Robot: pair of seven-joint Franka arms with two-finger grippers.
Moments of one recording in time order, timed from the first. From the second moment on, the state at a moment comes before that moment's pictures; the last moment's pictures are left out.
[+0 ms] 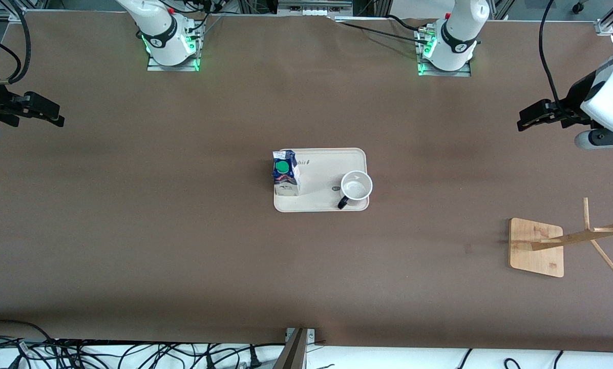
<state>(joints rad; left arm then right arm) -0.04 0.06 -0.01 -1.52 -0.04 1.46 -0.15 -0.06 0.04 0.03 -1.56 -0.01 1.52 -0.04</state>
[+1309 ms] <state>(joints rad) -0.06 0.13 -0.01 -1.52 -0.04 1.46 -0.15 -0.06 0.04 0.03 -1.56 -0.01 1.52 -0.04</state>
